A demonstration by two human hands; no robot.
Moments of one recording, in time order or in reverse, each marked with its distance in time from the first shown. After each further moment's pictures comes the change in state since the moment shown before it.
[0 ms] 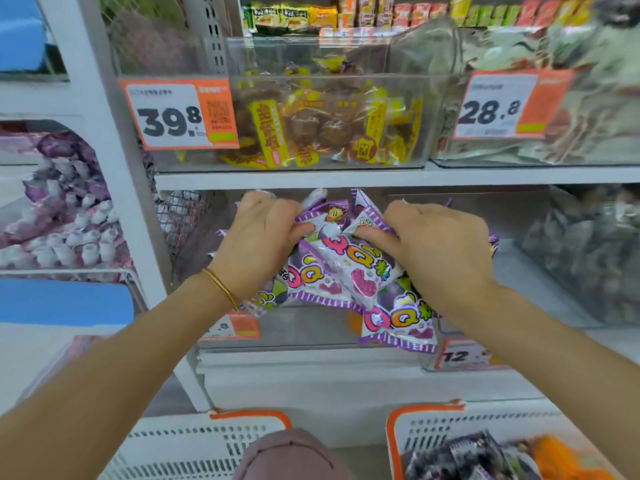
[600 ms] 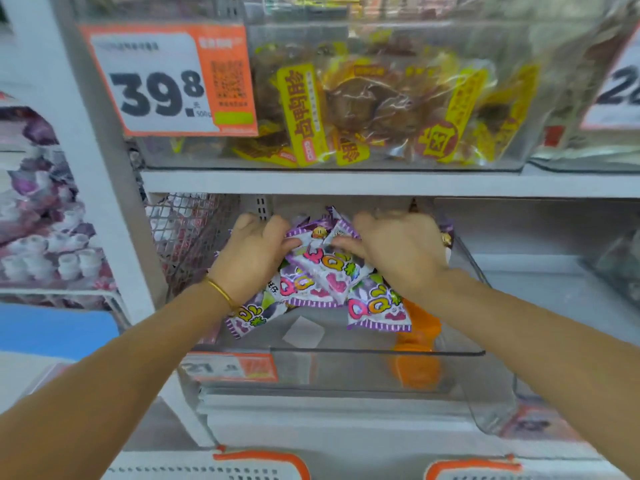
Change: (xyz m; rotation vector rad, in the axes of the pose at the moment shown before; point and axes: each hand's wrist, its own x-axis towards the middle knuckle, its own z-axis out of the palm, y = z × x) left_hand -0.051 -0.090 0.056 0.214 -0.331 -0.178; right_hand 0.020 -0.022 0.150 0.008 -0.161 -0.072
